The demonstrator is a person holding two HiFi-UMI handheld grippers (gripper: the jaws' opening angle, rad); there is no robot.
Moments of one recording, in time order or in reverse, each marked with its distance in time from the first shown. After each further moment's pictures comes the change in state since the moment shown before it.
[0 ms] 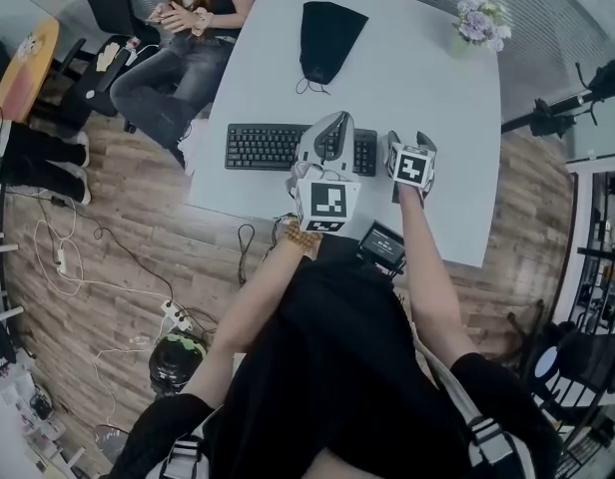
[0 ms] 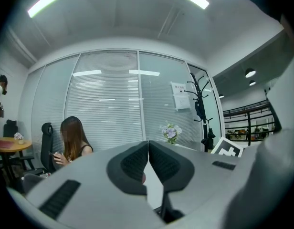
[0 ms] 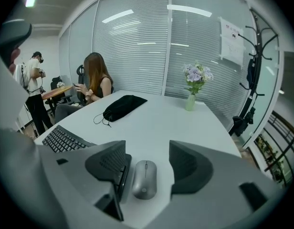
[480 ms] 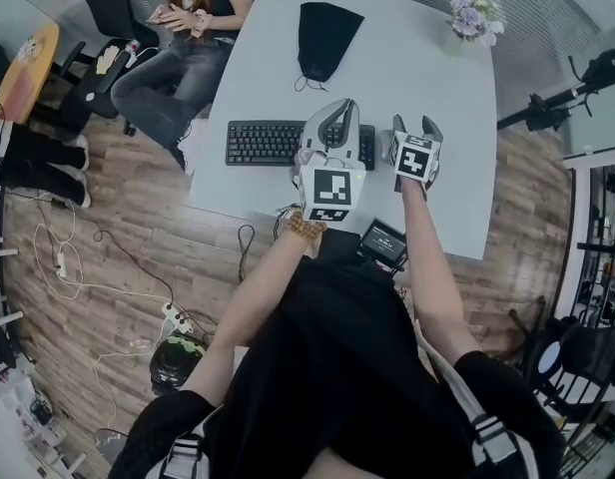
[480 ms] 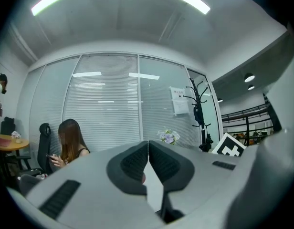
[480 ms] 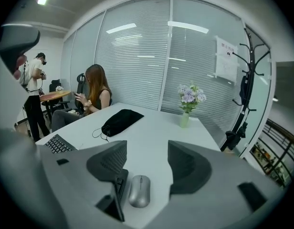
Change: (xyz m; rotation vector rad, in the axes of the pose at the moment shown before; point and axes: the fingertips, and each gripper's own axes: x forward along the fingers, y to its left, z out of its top) left arm -0.005 -0.004 0.026 -0.018 -0.030 -0.020; right arm -0.043 -0.002 0.051 -0.025 -0.148 -0.059
